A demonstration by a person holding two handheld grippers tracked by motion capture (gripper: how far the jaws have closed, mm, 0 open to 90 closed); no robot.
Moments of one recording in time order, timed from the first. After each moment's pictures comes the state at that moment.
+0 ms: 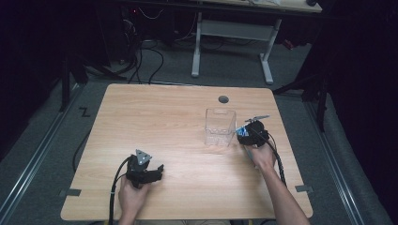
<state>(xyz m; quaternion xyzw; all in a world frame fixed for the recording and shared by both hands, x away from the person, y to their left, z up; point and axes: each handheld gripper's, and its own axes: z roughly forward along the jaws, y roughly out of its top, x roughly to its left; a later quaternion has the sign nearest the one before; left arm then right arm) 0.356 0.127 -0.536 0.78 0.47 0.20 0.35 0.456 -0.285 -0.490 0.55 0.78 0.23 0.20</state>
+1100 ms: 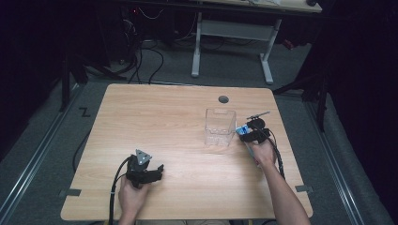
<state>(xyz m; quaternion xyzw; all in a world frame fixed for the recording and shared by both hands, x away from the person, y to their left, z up) 0.356 0.127 -0.536 0.78 0.47 0.20 0.35 0.476 -0.298 -0.498 0.59 0.77 0.19 0.15</state>
